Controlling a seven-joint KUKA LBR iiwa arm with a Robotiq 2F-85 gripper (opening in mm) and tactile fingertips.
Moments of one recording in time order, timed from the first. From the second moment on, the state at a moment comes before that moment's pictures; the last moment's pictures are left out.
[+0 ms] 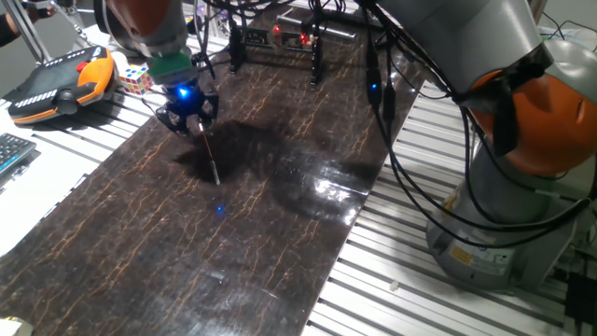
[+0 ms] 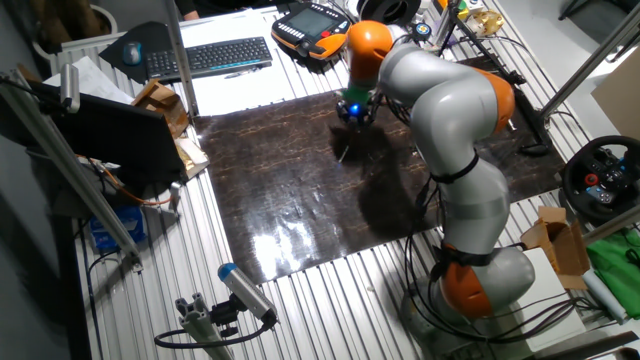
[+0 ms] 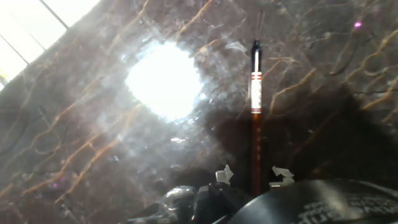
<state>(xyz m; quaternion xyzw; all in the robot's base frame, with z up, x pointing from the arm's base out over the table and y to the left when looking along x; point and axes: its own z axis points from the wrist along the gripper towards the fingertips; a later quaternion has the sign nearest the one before) 0.653 0.028 0.052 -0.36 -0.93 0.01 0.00</state>
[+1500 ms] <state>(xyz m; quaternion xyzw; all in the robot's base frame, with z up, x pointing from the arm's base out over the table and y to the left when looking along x) 0.644 0.019 0.024 -0.34 -0.94 -0.01 0.00</state>
